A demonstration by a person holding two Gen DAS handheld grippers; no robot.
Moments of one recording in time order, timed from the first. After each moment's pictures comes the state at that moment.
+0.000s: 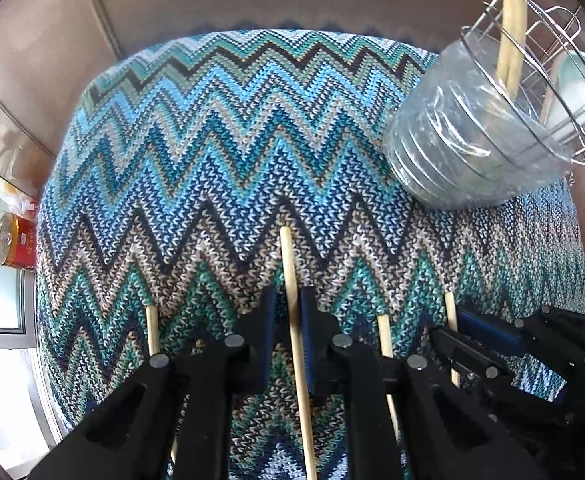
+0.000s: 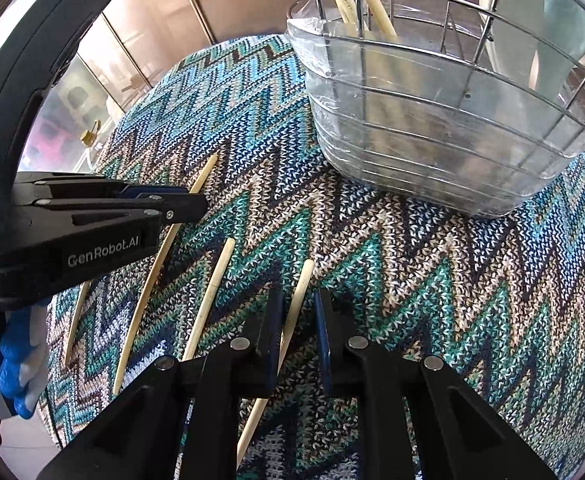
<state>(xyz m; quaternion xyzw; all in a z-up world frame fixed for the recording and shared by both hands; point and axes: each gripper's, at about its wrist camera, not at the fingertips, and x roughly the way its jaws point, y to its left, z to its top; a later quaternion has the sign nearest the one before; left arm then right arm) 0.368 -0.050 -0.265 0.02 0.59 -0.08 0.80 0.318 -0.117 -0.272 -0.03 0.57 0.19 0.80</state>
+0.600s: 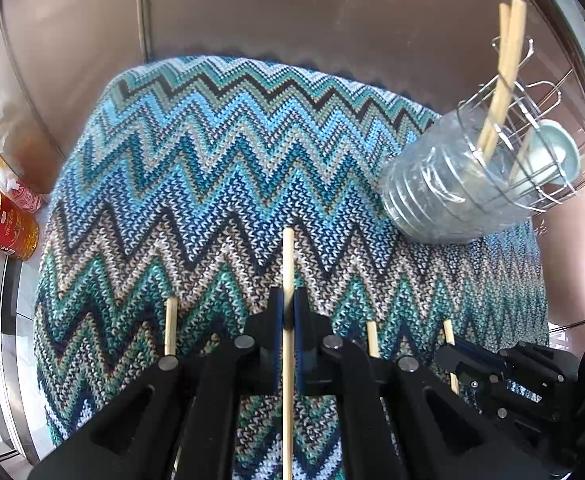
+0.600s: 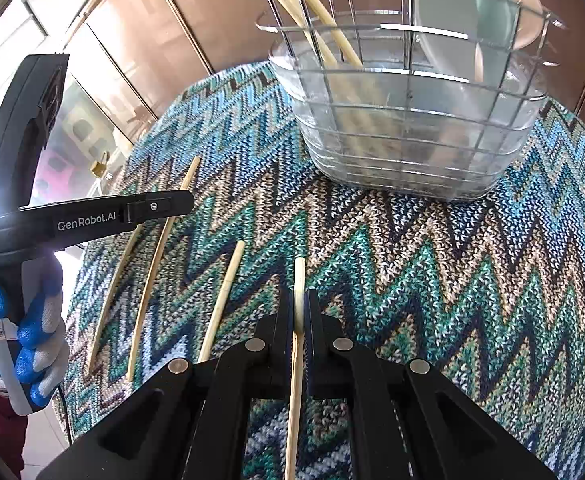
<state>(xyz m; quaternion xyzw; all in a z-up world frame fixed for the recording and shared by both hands) 0.322 0.004 -0.243 -0.08 0.55 -0.10 0.83 0.292 -0.148 -0.250 0.03 0.53 0.20 0.82</state>
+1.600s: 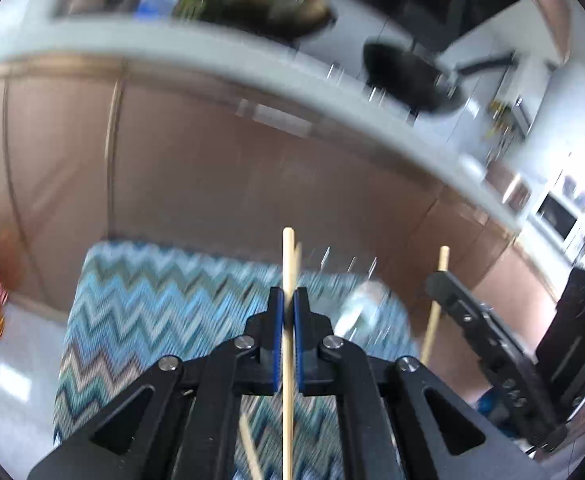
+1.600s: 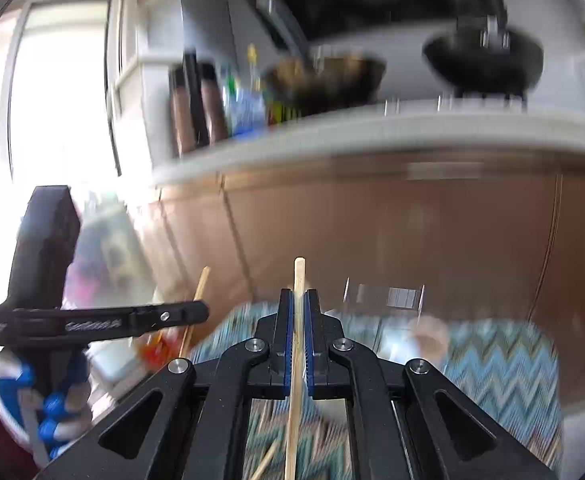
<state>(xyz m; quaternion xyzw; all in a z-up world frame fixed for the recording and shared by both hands) 0.278 -0.002 -0.057 -0.16 0.29 -0.19 0.92 0.259 -0.209 -0.043 0.05 0.14 0.21 0.97</state>
